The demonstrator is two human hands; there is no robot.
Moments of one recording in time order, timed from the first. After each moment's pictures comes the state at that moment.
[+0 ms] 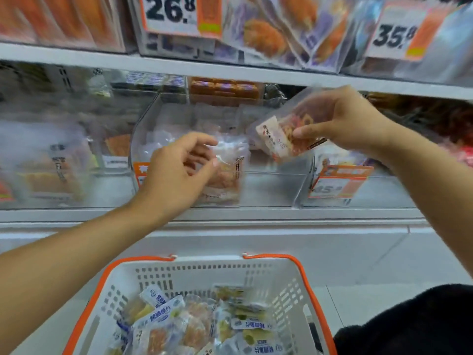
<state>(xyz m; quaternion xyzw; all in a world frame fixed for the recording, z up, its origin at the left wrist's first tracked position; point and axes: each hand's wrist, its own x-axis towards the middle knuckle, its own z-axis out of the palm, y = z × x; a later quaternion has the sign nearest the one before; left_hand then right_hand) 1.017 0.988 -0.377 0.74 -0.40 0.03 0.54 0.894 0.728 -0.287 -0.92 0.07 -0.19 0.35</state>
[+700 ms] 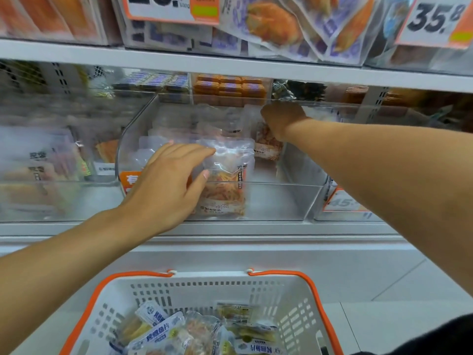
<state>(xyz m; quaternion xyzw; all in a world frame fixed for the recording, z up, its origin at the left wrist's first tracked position) 1.059 0.979 -0.394 0.83 -0.48 0.16 0.24 1.064 0.683 -0.343 -0.95 0.16 -0.07 -0.24</state>
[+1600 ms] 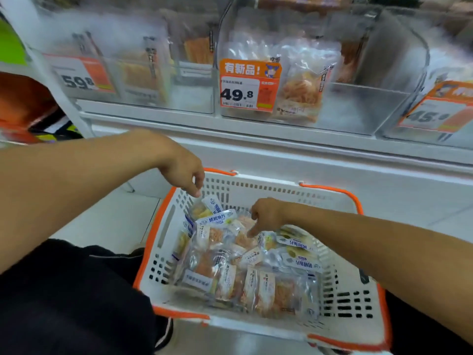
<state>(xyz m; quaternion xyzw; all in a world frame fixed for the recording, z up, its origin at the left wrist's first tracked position) 1.037 1.105 -0.445 0.81 -0.42 -0.34 -0.22 0.928 0.918 -0.583 -0.92 0.06 0.35 0.15</state>
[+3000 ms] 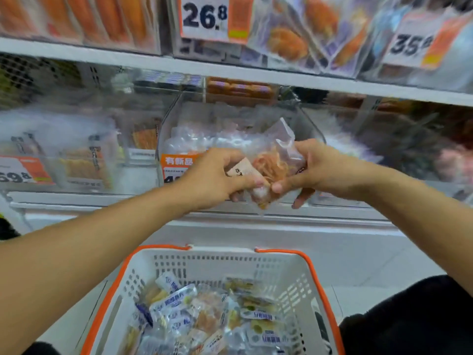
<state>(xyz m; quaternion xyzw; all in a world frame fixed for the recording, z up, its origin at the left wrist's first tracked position) 0.997 0.991 -0.362 0.72 -0.44 -0.17 0.51 0.880 0.808 -0.317 -0.87 0.05 0.04 0.48</state>
